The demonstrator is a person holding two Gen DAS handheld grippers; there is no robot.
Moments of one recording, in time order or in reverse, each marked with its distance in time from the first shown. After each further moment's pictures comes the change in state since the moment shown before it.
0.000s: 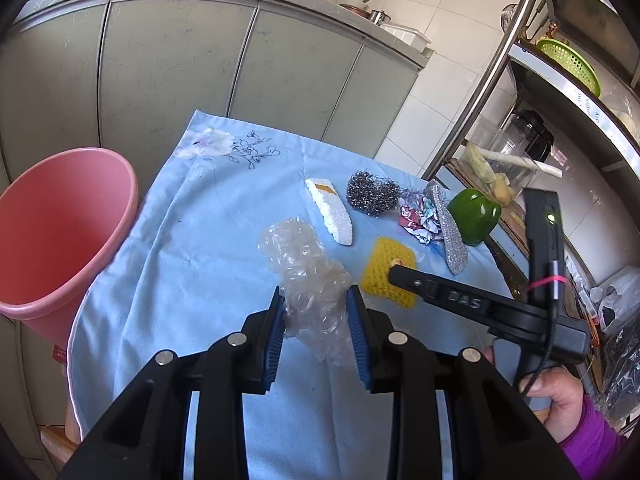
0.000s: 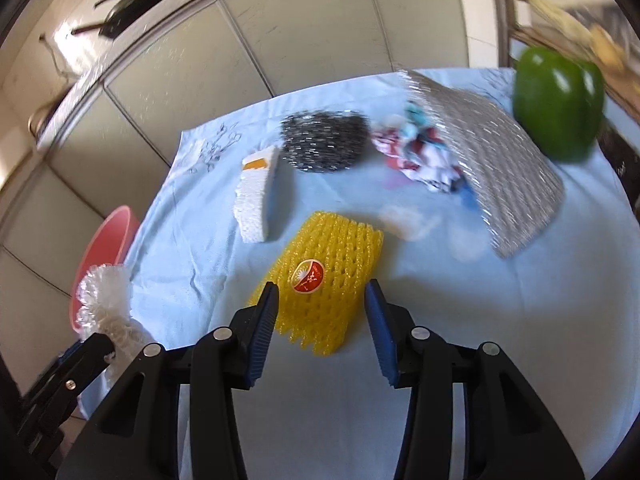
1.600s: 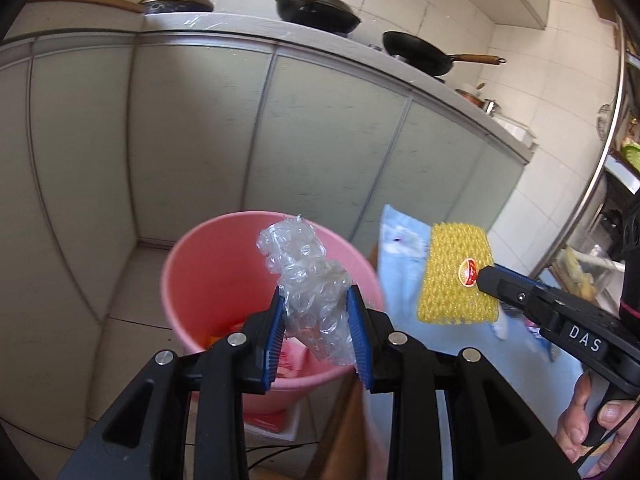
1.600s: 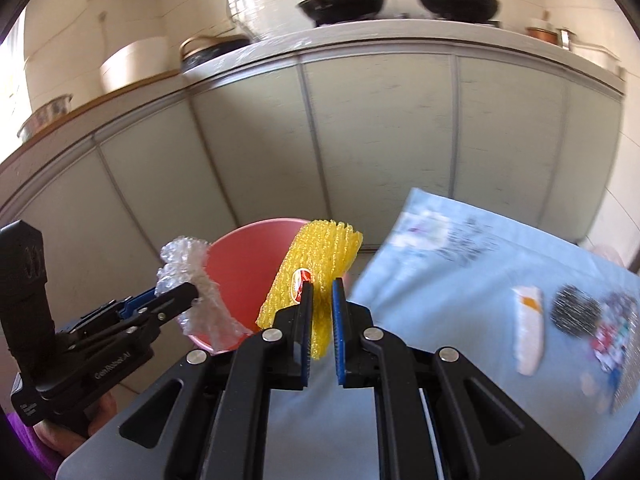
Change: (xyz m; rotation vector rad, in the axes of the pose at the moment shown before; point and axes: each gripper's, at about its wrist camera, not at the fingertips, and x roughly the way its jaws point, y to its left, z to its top) left arm -0.104 0.162 0.020 -0.184 -0.248 0.334; right arm -0.030 0.224 0.005 -0.491 -0.145 0.279
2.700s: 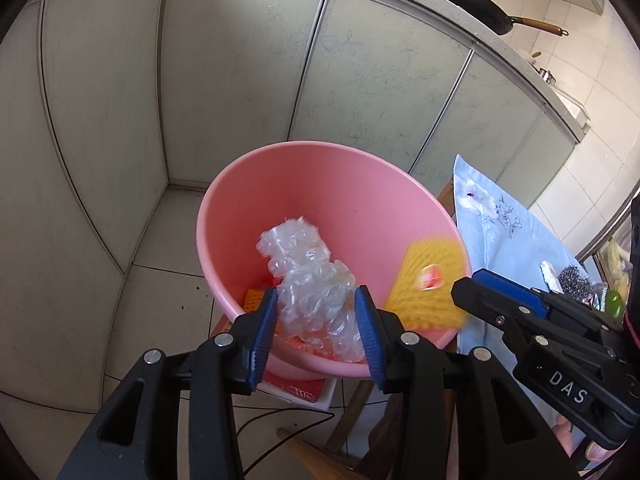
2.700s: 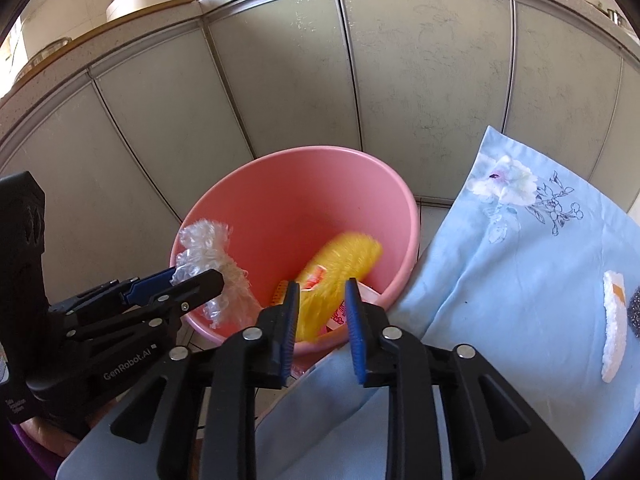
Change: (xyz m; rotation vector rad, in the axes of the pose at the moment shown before) left arm 0.058 0.034 -0.017 -0.080 0.201 0.116; right arm 0.088 0.029 -0.019 -0.036 0.207 0.061
